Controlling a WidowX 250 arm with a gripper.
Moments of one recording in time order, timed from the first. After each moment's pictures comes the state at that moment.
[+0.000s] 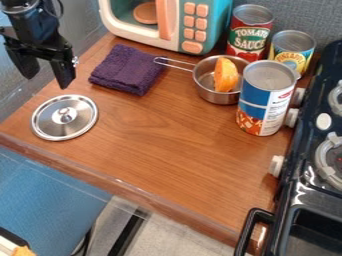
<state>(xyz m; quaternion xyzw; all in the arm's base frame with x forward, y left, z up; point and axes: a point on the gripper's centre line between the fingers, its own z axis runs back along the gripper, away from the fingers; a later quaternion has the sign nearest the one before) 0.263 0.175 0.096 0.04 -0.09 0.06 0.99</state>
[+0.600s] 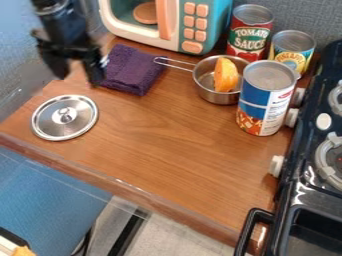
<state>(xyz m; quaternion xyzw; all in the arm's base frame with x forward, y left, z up) 0.298 0.126 0.099 -0.01 -0.12 0.03 0.99</state>
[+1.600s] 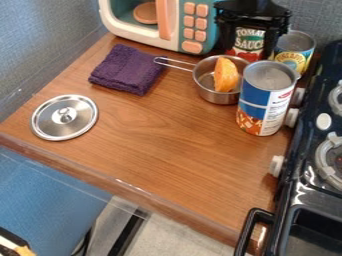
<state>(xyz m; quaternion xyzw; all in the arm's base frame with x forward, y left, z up) 0.451 -0.046 0.099 -0.04 -0.14 0.00 0.99</state>
